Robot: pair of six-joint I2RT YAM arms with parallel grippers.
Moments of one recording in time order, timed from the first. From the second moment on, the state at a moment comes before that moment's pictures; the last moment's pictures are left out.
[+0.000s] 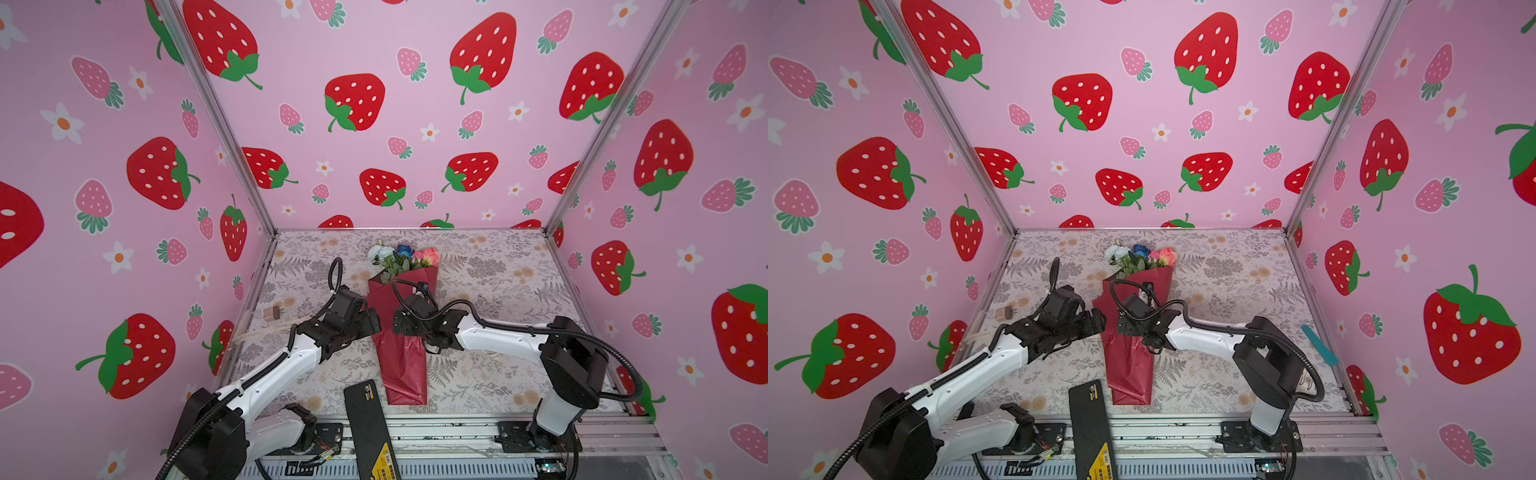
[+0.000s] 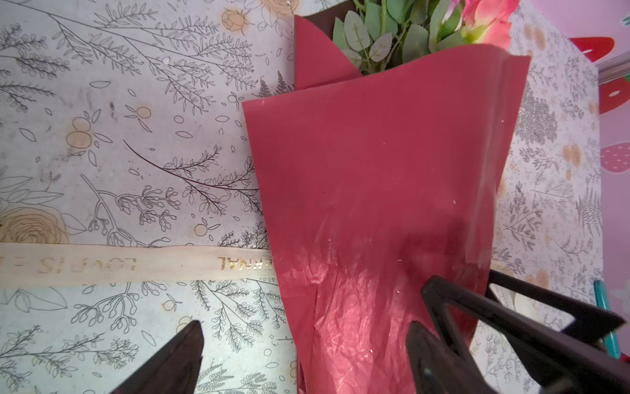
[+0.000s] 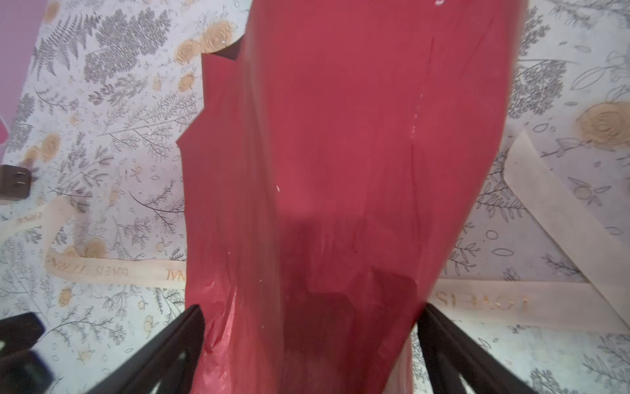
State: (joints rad) left arm -0.51 1.17 0.73 -0.46 -0.04 -0.75; right arm 1.08 1.70 1.11 -0.30 0.34 0.84
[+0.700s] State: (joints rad) left arm -0.23 1.08 0.73 -0.56 -0.04 -0.72; right arm 0.73 1.31 0.91 -0.45 0.25 0.55
